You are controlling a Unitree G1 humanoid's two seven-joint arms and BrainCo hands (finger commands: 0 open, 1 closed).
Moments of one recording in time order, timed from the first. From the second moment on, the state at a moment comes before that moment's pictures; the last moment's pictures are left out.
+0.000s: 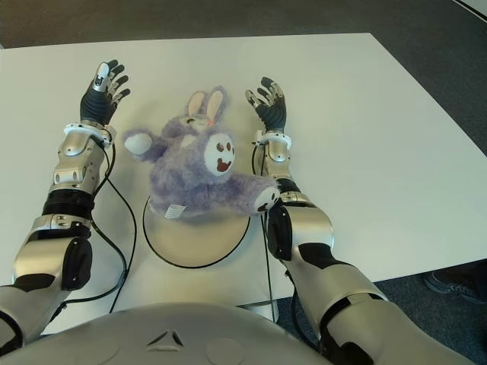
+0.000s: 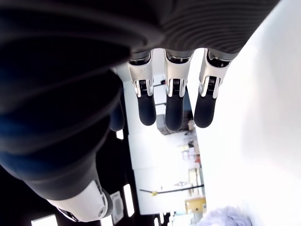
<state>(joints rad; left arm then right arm) -0.54 0.26 0.22 0.62 -0.19 -0.15 -0.17 -0.86 -0.02 -0.25 1.28 0.04 -0.59 -0.08</state>
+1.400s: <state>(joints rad) -0.56 0.22 0.22 0.75 -0.19 -0.17 -0.16 -0.86 -0.02 -0.25 1.28 0.04 -0.59 -0.08</state>
